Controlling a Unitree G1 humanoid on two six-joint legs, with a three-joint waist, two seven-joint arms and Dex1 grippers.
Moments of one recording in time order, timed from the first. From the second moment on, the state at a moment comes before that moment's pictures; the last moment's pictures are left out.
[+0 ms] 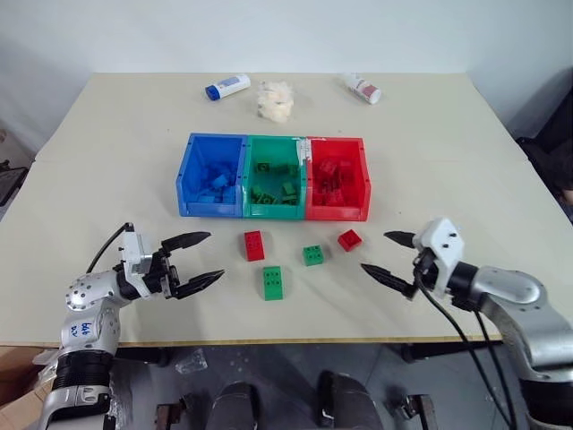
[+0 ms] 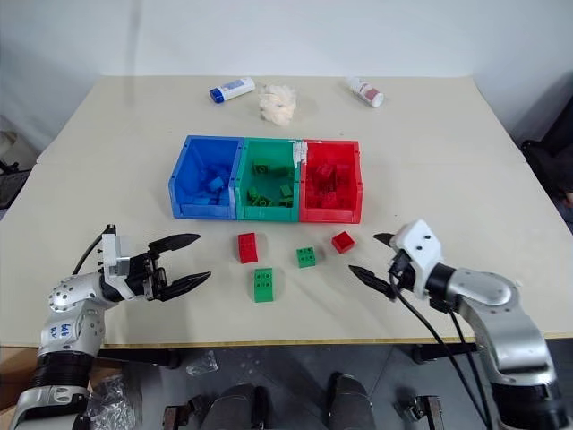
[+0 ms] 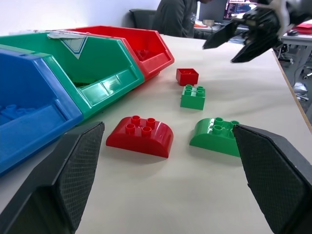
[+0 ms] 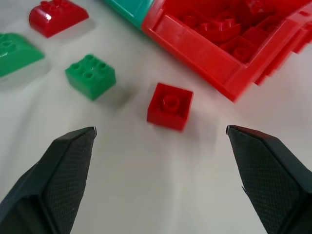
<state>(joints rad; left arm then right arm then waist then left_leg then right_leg) -0.27 0.55 0.21 0.32 -0.52 -0.14 -1.28 -0.20 -0.61 -0.08 -0.27 0.30 0.48 0.79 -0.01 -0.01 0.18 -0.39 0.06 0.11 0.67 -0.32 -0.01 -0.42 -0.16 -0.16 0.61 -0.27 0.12</state>
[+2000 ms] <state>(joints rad) -0.25 0.53 0.19 0.27 -0.51 -0.15 -1.33 -0.14 -0.73 -0.08 -0.28 0.33 0.39 0.88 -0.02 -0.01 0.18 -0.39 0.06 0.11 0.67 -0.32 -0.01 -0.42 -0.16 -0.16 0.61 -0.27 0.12</state>
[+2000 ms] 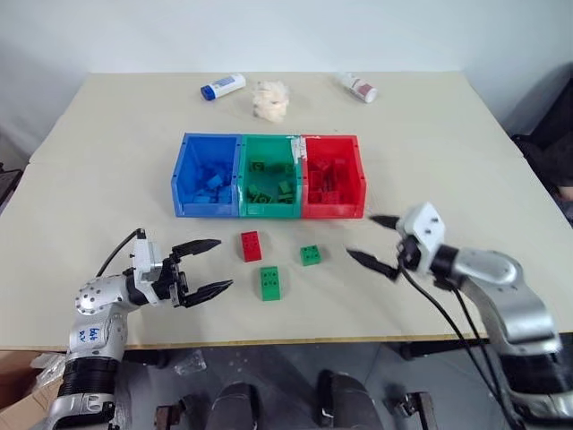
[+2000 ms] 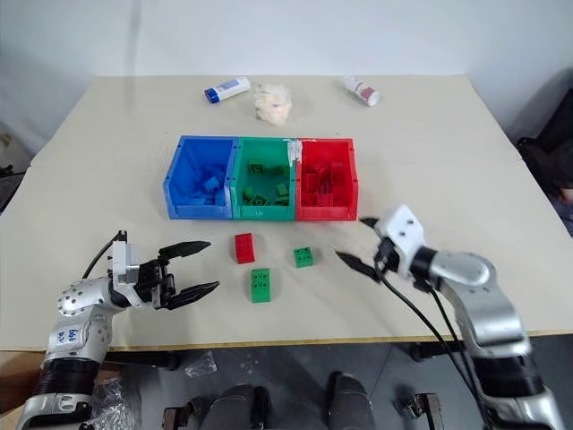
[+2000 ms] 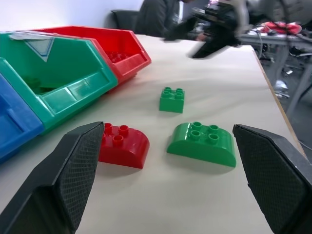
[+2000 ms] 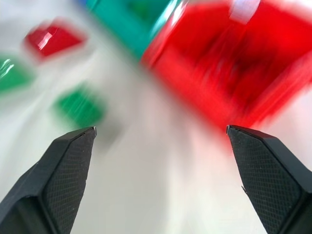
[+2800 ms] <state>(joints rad) -0.16 0.54 0.22 0.23 -0.55 -0.16 -1.39 -0.46 -0.53 0.24 -0.08 0.21 0.39 0.90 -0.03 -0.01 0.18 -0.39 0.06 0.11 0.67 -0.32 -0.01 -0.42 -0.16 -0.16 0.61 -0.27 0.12</state>
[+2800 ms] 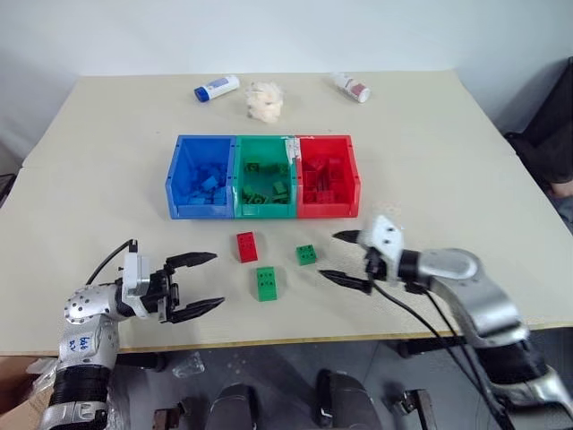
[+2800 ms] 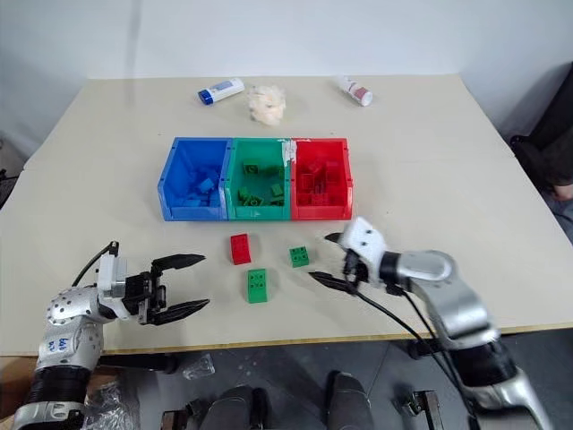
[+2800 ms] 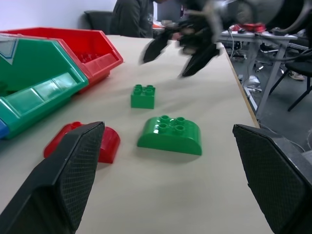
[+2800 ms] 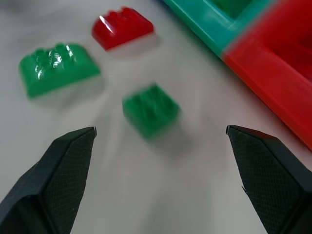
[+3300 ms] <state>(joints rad) -0.03 0.53 0.24 0.09 -0.55 -0.15 -1.29 -0.51 -0.44 0.26 0.12 0.17 0.29 0.93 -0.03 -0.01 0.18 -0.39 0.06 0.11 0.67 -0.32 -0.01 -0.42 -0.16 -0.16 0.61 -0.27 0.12</state>
